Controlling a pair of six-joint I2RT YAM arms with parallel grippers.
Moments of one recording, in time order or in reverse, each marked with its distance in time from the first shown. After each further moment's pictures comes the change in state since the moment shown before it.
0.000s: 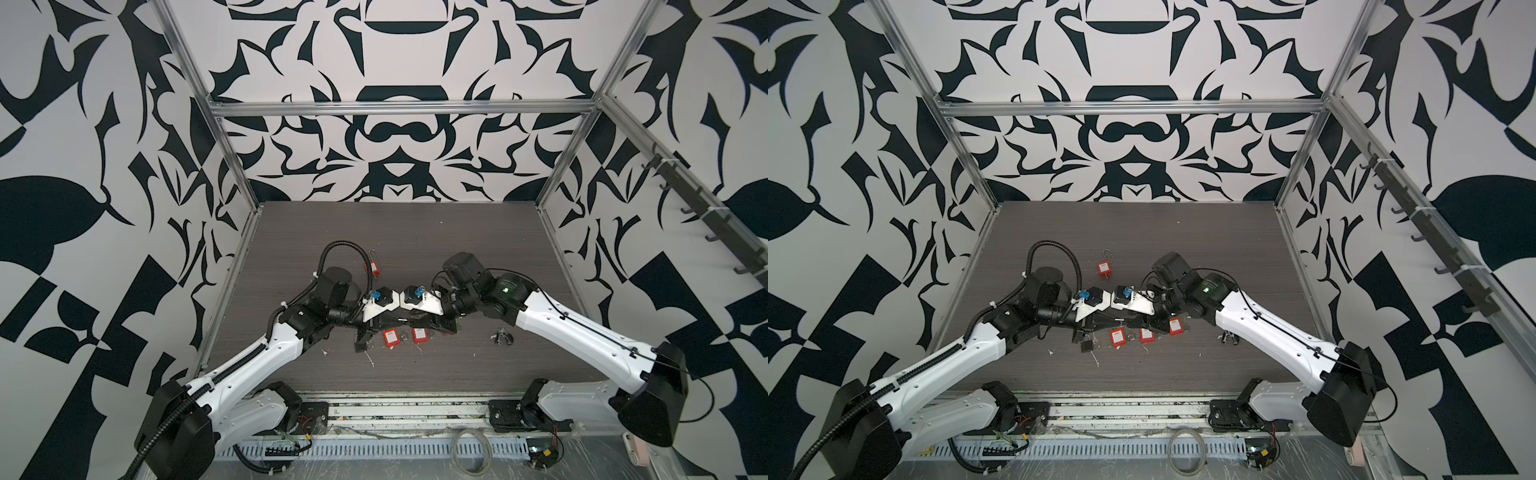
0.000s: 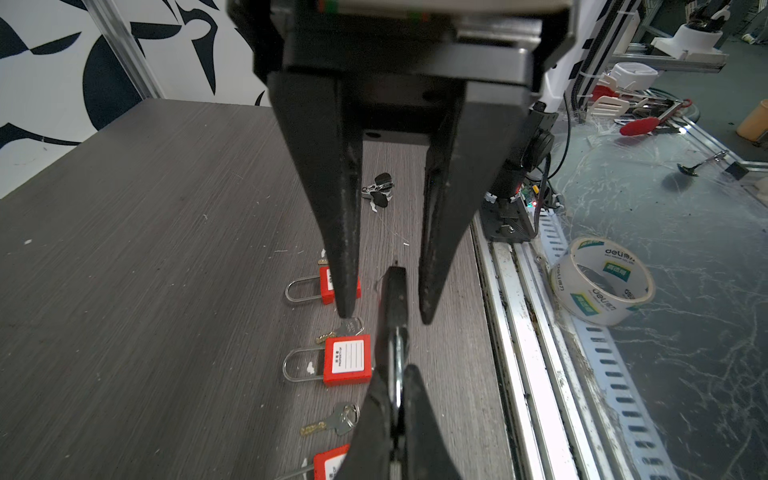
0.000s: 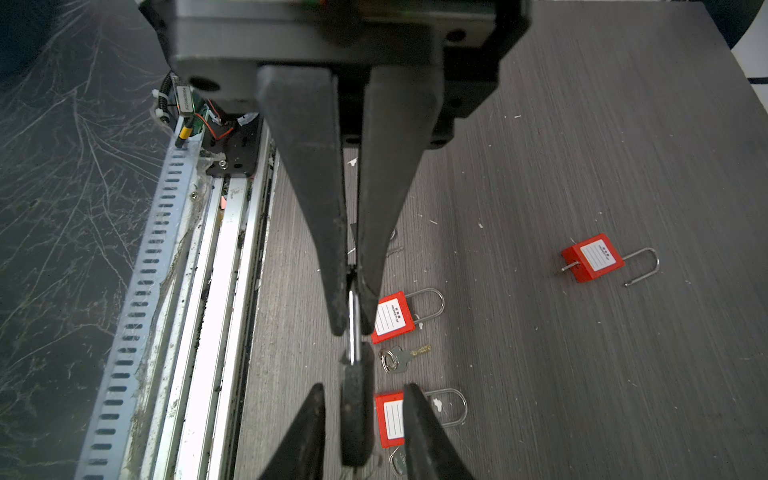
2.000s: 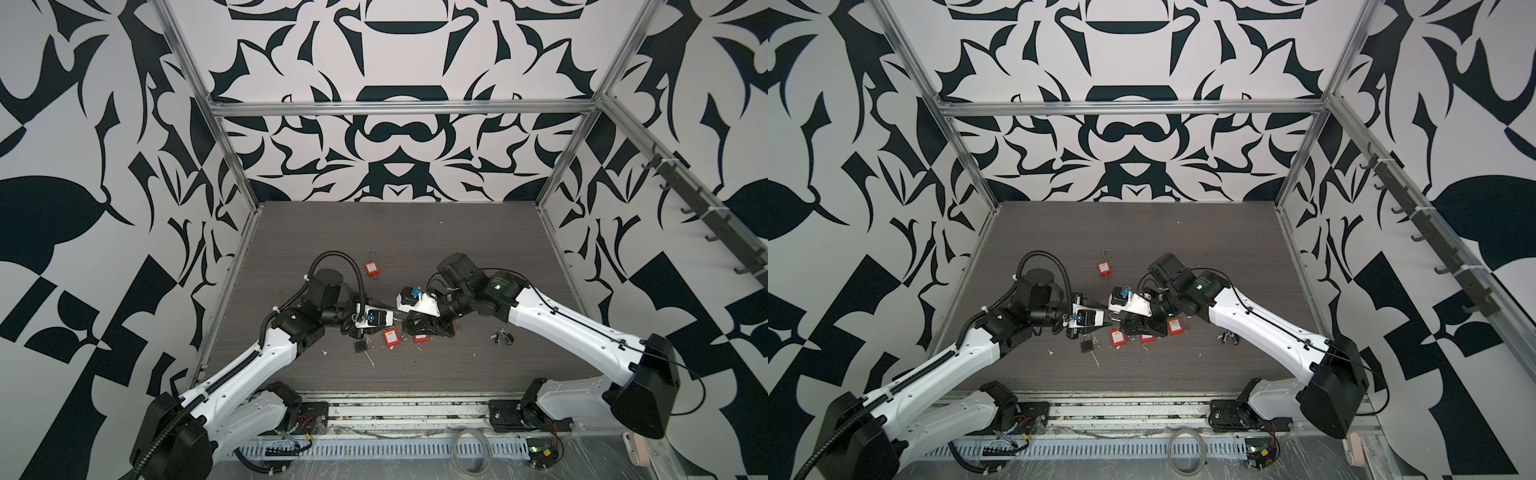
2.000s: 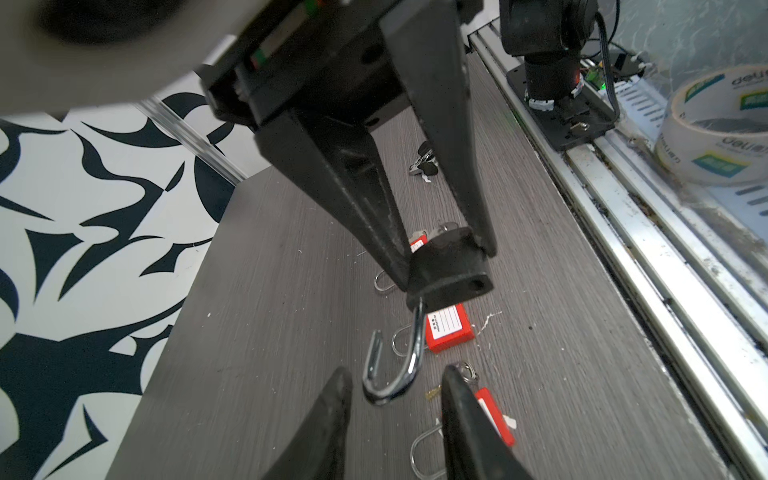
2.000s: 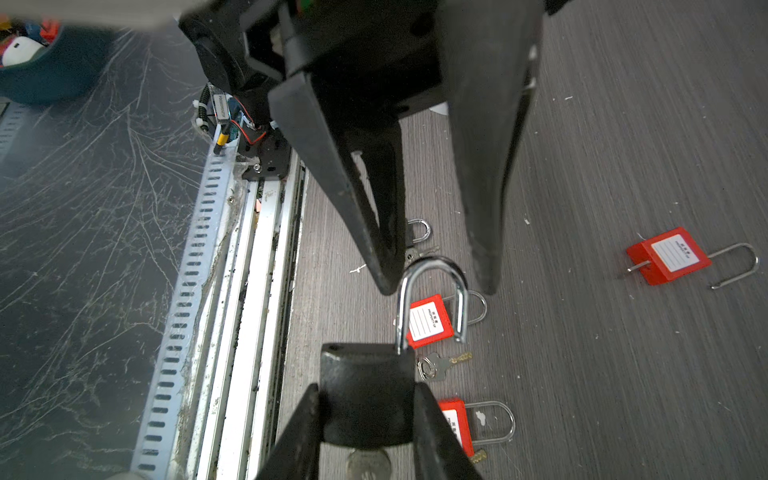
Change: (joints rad) left arm 0.039 -0.060 -0.043 0.000 -0.092 0.519; right arm 0.000 0.053 0.018 -0.037 -0.079 0.026
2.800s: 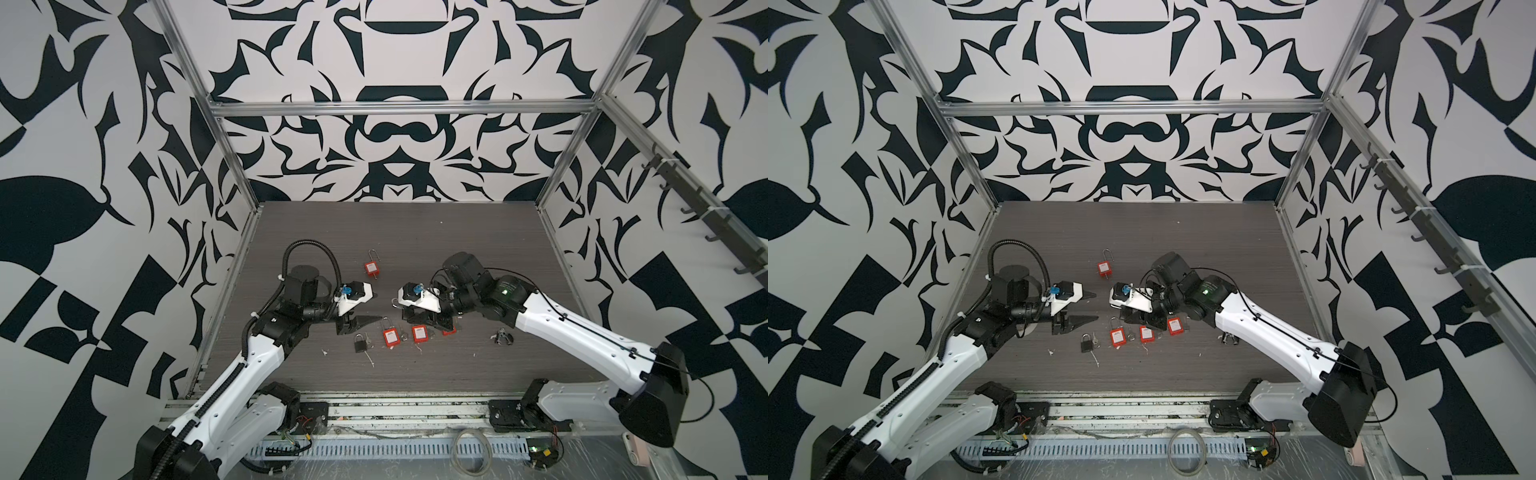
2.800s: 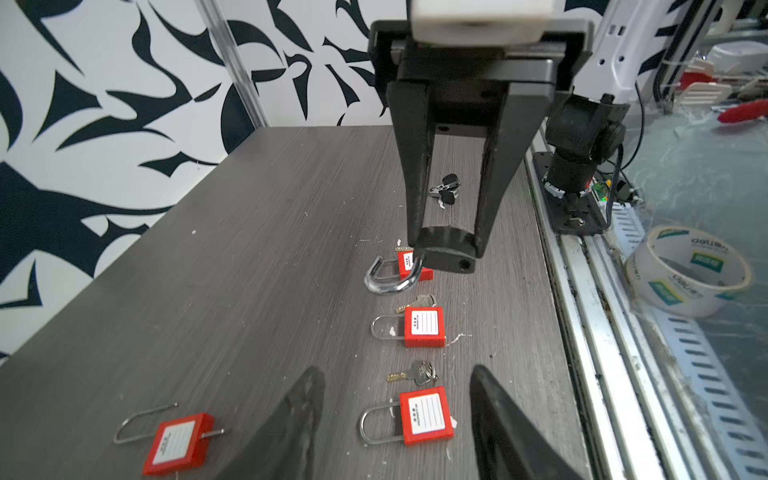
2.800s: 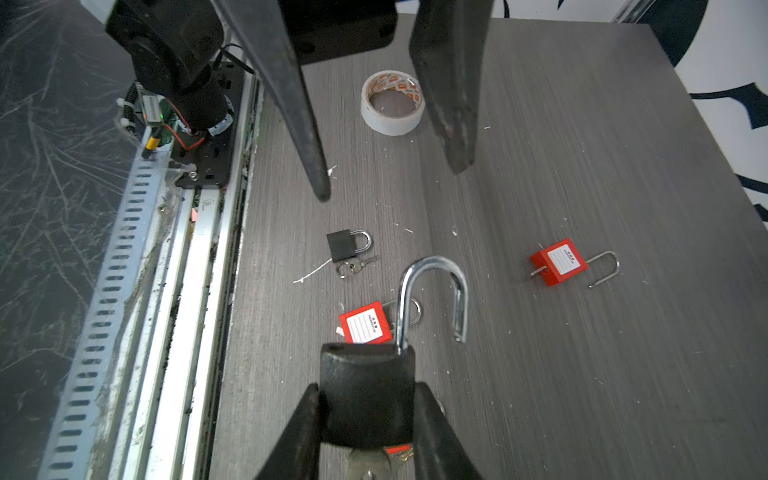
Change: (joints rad) left arm 0.179 -0.095 0.000 -0.059 0.132 -0.320; right arm 0.000 -0.061 -0.039 0.108 0.112 -0.004
